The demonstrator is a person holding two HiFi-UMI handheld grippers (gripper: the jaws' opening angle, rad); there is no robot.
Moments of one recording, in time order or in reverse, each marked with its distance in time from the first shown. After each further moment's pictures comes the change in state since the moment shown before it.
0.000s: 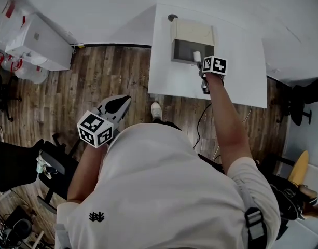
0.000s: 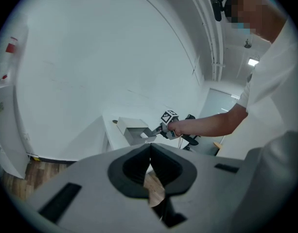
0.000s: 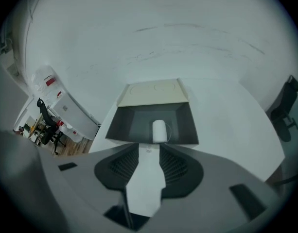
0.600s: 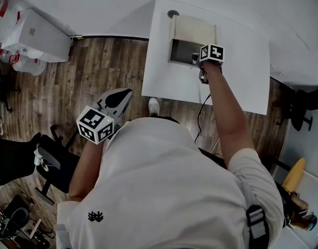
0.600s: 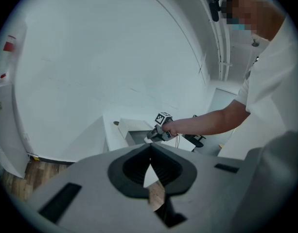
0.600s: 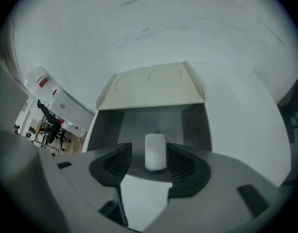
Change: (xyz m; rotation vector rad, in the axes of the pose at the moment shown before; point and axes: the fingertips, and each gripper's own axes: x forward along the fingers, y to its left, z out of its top) left arm 0.054 0.008 0.024 -0.027 0.008 0.047; right arm 0.068 -0.014 0.026 0.018 0.177 0.059
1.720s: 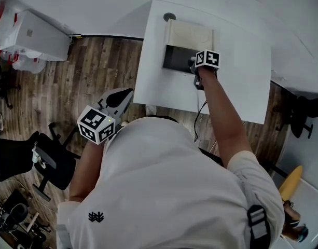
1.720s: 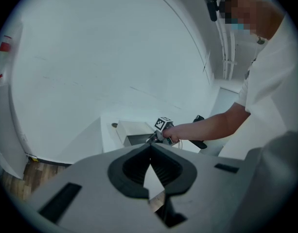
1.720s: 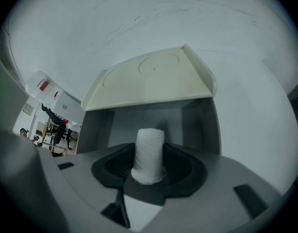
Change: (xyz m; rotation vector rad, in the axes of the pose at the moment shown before) left arm 0.052 -0.002 0.021 -0.010 0.008 0.032; right arm 0.029 -0.011 -0.003 0.022 0.069 0.076
